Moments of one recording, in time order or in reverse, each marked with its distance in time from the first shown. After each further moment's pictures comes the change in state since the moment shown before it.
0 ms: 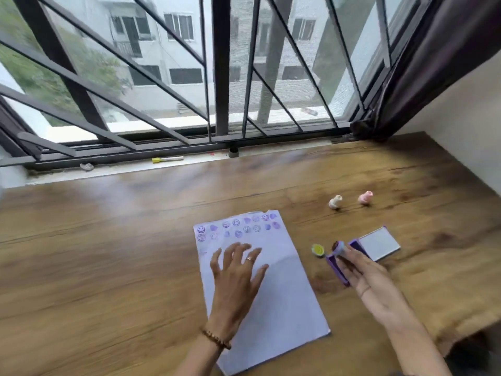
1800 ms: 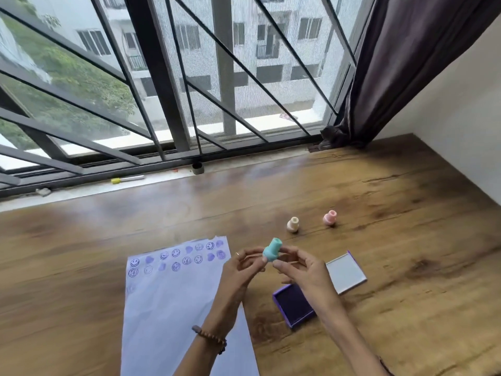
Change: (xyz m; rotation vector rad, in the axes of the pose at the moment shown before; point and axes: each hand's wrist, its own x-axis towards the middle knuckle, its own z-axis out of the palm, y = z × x) left_hand 0.092 0.131 0.035 -1.320 -0.274 -0.609; right_hand 0.081 -0.037 -0.022 -0.491 -0.317 -0.139
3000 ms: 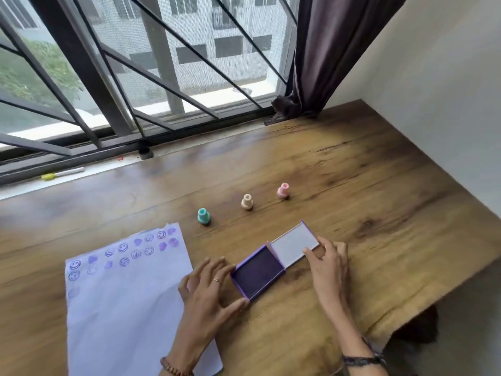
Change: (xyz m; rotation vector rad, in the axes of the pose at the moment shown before) left_hand -0.023 -0.082 -0.009 1.163 -0.044 0.457; right_hand -0.013 0.069 -0.095 -0.677 0.742 0.042
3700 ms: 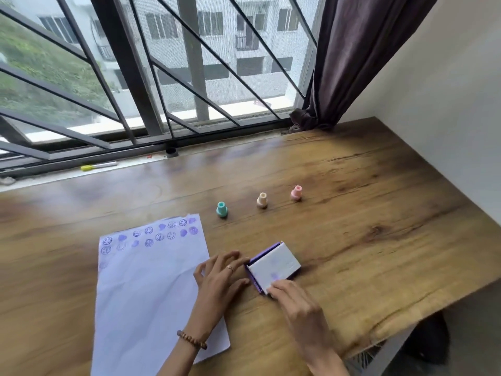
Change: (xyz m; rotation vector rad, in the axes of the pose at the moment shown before) left_hand -0.007 -0.006 0.005 -0.042 0.058 0.013; right_hand -0.092 0.016 0.005 -0.123 -0.183 -0.909
